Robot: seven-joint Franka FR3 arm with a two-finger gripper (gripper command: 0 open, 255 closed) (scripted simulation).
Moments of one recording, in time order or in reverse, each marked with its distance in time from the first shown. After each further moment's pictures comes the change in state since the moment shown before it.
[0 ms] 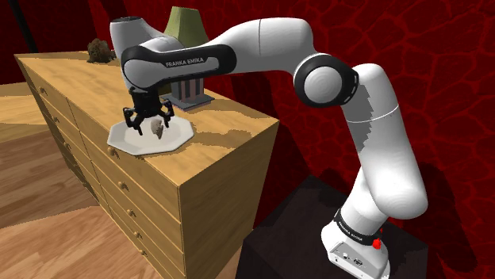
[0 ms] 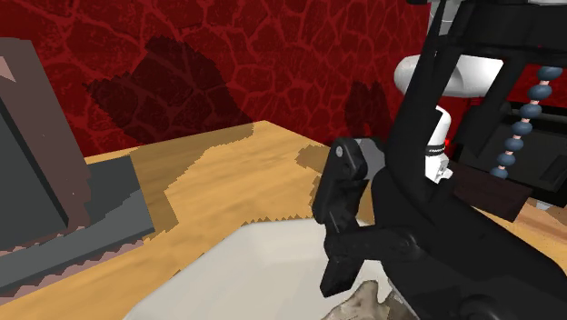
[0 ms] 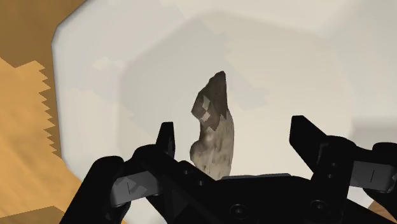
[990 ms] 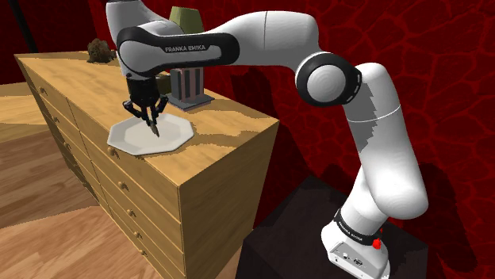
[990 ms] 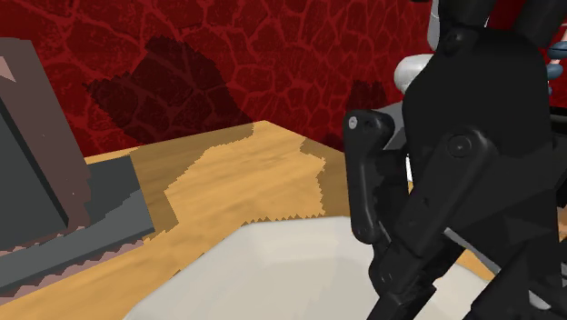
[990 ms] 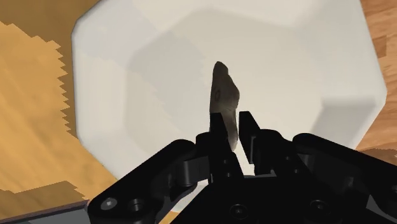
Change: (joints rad) arm 0.008 -0.016 0.004 0.065 0.006 -0.058 -0.011
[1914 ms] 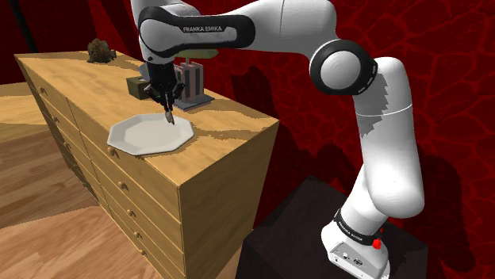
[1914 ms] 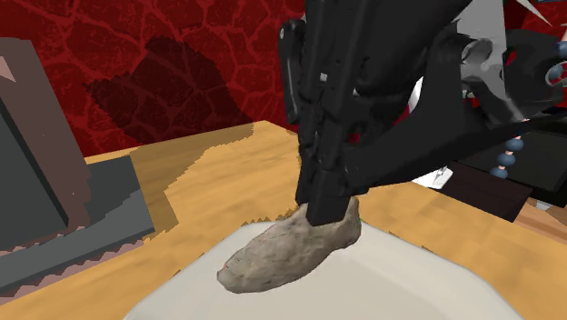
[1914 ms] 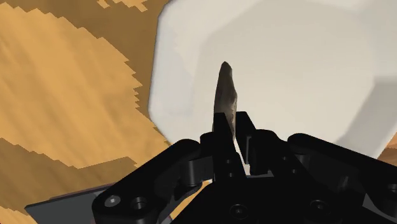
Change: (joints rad) arm -0.078 -0.112 -0.012 -0.080 0.024 -0.042 -0.084
